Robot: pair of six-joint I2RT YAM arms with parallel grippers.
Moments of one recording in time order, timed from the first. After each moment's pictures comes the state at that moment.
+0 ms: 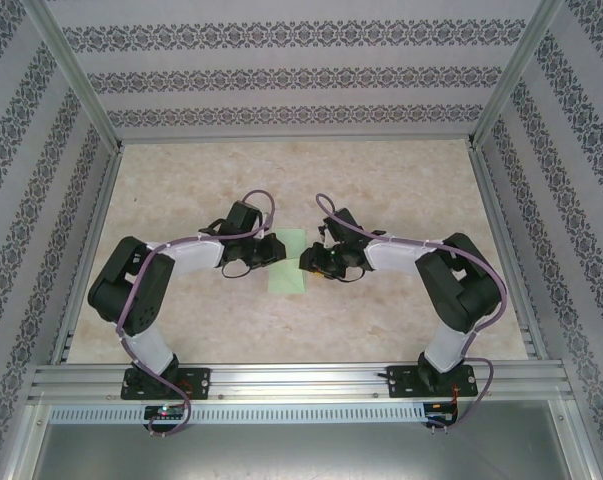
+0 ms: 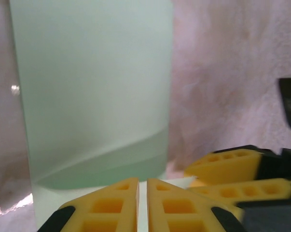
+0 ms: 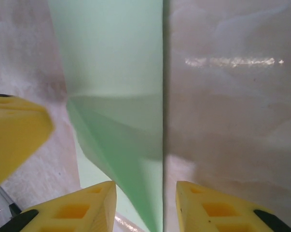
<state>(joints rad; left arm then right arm) -0.49 1.72 0.91 -0.10 0.49 -0.76 0.59 1.75 0.90 -0.17 -0.45 0.77</state>
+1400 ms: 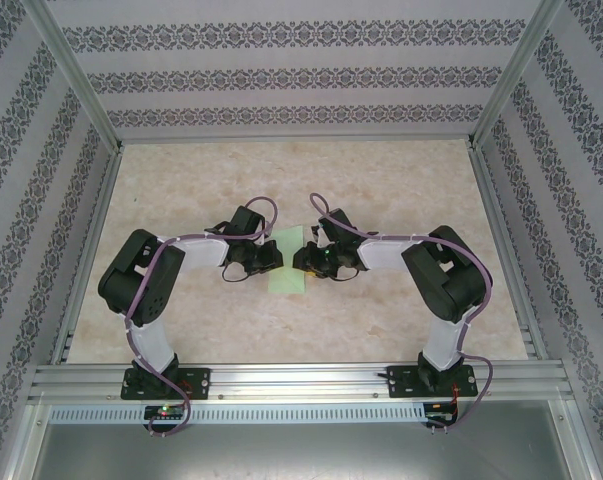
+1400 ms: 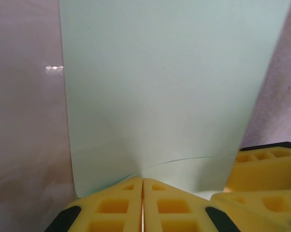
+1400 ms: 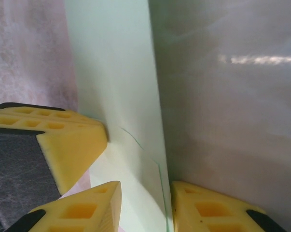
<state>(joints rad) -0.49 1.81 0.92 -0.16 0.47 -0.74 0.60 1.84 0.91 -0.03 -0.53 0.81</state>
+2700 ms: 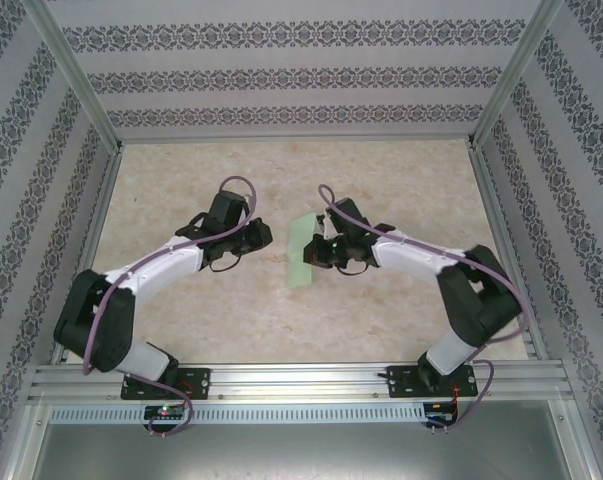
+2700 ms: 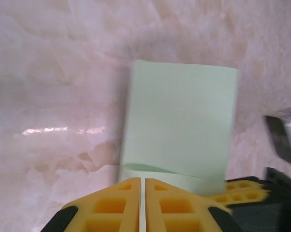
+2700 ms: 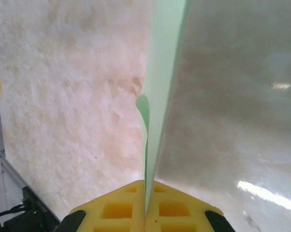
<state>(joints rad) -0.48 1.46 0.91 -0.24 0.26 -0.76 0.60 1.60 0.97 -0.33 -0.42 0.67</state>
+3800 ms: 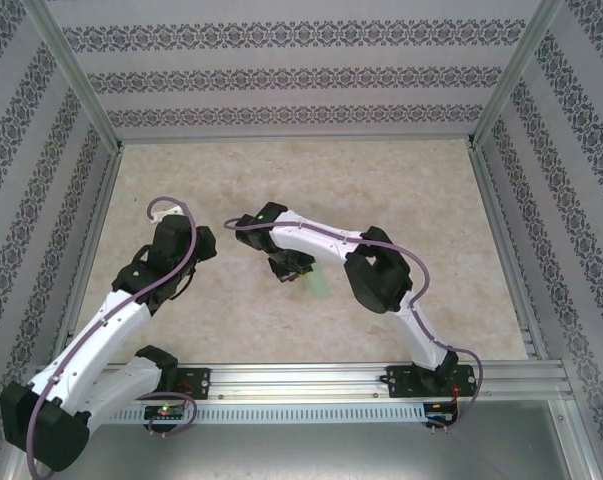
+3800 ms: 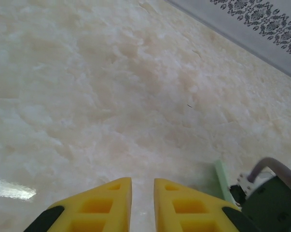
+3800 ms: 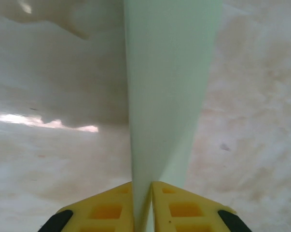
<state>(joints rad) -0.41 0.89 0.75 -0.50 -0.20 -0.73 0.94 2.29 1.95 -1.44 0.21 0.60</state>
